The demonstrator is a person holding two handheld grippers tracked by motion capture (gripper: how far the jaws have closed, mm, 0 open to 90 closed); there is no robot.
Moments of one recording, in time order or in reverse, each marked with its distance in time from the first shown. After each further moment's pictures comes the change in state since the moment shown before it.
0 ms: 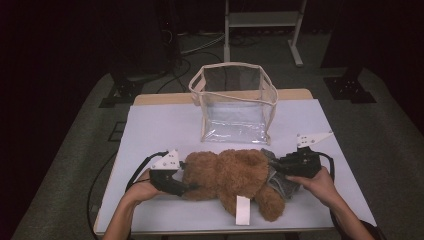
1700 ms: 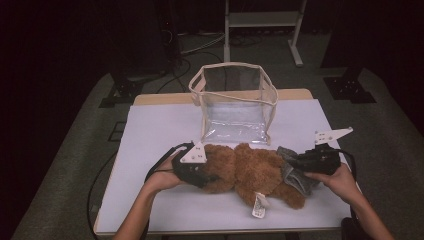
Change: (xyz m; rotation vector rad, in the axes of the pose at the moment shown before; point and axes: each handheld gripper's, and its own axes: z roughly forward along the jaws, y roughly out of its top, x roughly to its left) left arm -0.001 0.041 0.037 0.066 0.059 0.125; right arm -0.016 -0.008 -0.043 0.073 -0.106 0.006
